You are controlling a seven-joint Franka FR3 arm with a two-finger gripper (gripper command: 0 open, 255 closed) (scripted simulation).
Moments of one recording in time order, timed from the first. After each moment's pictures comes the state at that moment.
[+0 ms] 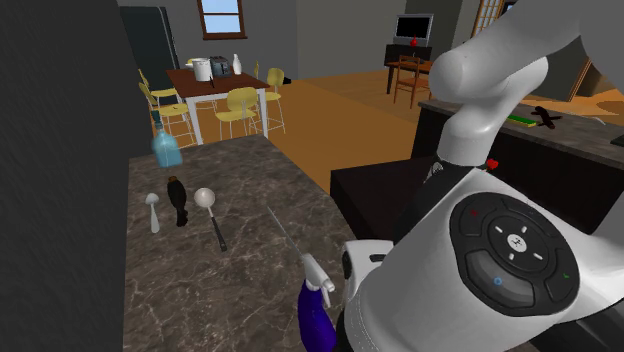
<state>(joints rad) -1.56 -0.66 2.31 -2.22 0.27 2.52 1.50</state>
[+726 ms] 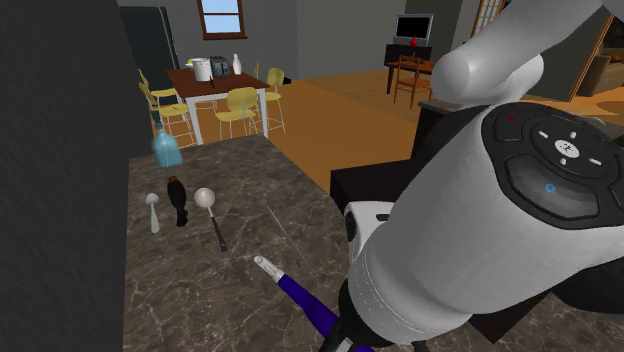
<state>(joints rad) -1.46 -0.55 2.18 -2.24 0.17 2.42 1.53</state>
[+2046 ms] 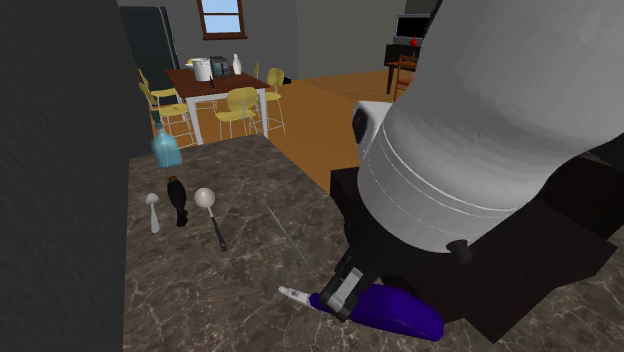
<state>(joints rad) -1.23 -0.34 1.91 -2.20 -0.03 2.20 1.61</state>
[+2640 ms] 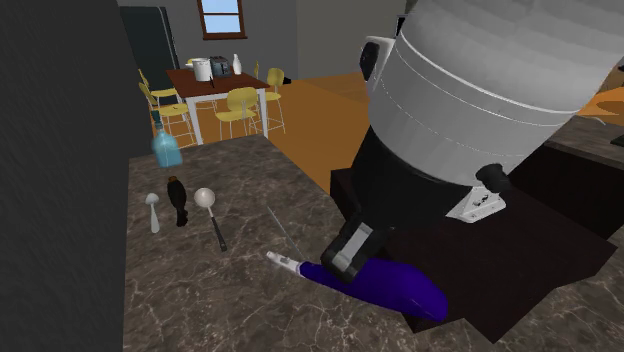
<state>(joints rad) -1.09 -0.23 1.78 -2.15 -0.14 2.08 1.66</state>
